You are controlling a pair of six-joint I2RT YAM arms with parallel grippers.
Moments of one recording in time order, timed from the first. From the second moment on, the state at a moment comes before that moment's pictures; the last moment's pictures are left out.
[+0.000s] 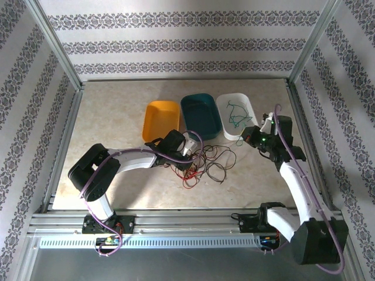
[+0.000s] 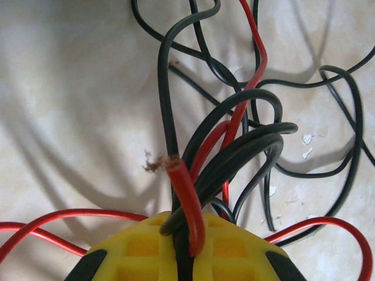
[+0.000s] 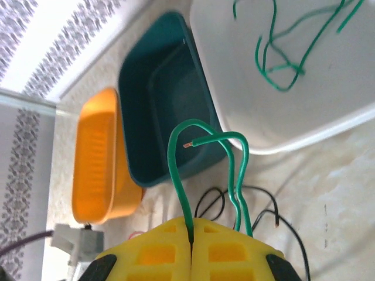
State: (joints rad) left arm -0.72 1.72 0.91 -0.14 0.31 -0.21; right arm -0.01 0.98 0.76 -0.43 -0.46 0.65
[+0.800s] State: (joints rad) left arm -0.70 1.55 1.06 0.03 0.52 -0.30; right arm 0.03 0.99 0.76 -0.29 -0.90 0.66
